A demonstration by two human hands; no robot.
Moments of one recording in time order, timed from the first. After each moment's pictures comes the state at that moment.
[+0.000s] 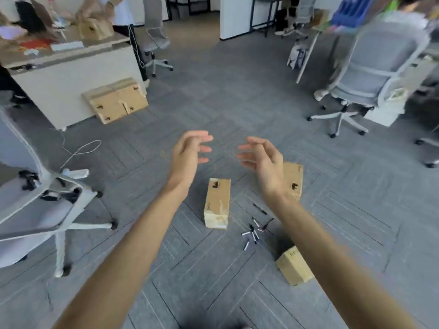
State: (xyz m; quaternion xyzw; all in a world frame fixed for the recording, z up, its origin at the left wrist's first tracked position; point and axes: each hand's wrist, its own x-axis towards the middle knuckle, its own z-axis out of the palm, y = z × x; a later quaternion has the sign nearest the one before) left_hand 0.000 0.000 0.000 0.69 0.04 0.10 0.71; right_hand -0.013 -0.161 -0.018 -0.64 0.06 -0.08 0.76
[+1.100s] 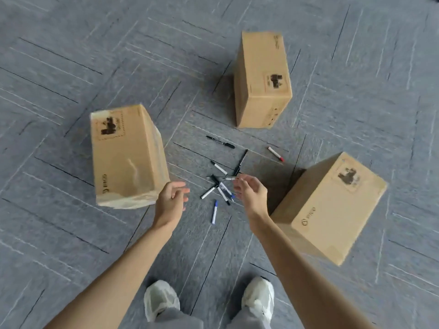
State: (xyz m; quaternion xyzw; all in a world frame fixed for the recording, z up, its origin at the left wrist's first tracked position) left_hand 0.231 -0.145 -0.751 0.83 0.12 -0.23 0.50; right_hand 0.173 -0.323 -0.741 -0.58 0.47 0.00 0.66
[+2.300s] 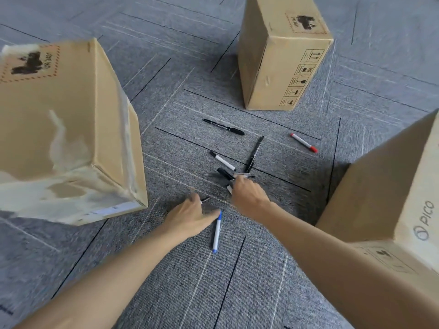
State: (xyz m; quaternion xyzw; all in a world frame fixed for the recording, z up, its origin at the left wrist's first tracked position) left_hand 0.246 -0.180 -1.033 0.92 -0.19 -0.34 0.10; right_hand 0.222 -0.349 -1.030 -0.94 0.17 0.21 0.20
